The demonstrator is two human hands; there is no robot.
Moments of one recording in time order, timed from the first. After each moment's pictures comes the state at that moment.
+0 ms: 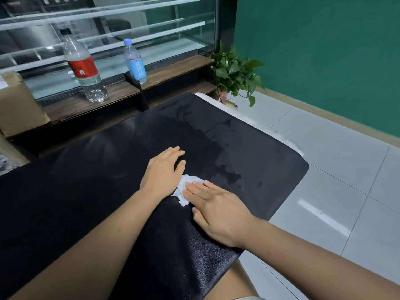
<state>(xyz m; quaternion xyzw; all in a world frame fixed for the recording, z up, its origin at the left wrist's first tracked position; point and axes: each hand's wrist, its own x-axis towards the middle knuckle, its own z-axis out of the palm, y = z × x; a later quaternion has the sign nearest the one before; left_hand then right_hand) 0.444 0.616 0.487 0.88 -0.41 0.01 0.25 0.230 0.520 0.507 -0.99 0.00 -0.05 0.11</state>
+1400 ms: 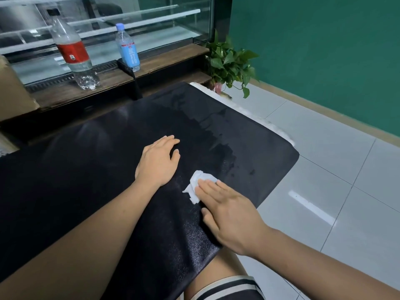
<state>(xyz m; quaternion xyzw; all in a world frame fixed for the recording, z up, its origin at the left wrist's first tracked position) 0.440 0.615 0.480 0.89 -0.40 0.05 0.21 0.173 0.529 0.513 -1.00 0.05 -0.02 0.08</state>
